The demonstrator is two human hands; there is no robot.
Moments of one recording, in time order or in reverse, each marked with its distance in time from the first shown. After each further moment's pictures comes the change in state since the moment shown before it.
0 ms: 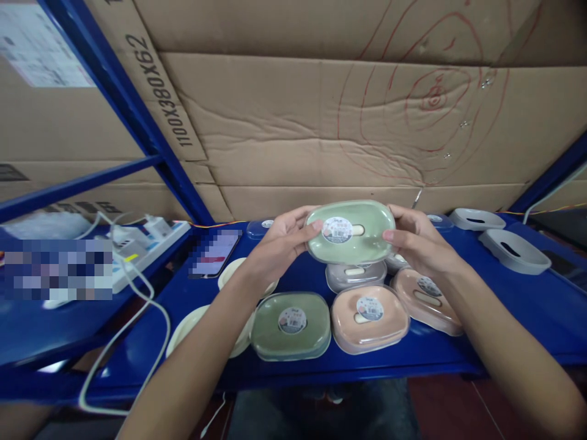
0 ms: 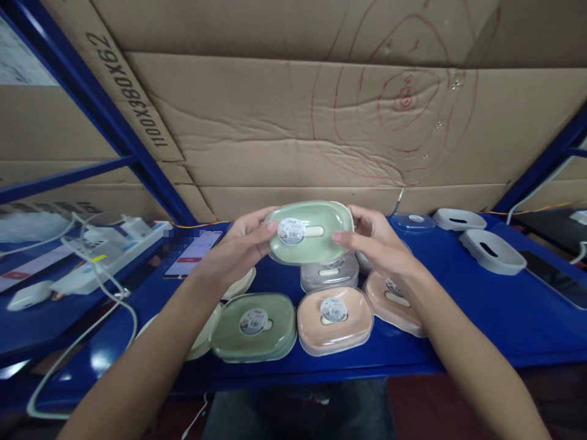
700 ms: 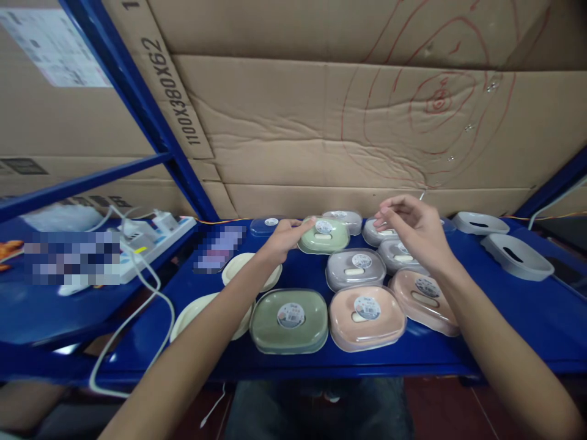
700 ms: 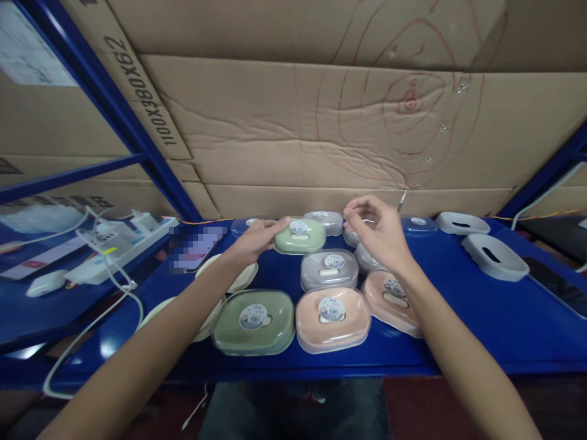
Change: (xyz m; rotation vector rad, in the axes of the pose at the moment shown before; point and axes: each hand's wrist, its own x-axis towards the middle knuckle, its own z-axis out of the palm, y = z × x) left_hand 0.043 -0.055 -0.034 0.194 0.437 -0.326; right_hand 0.015 0.017 -0.016 -0.383 0.313 -0.227
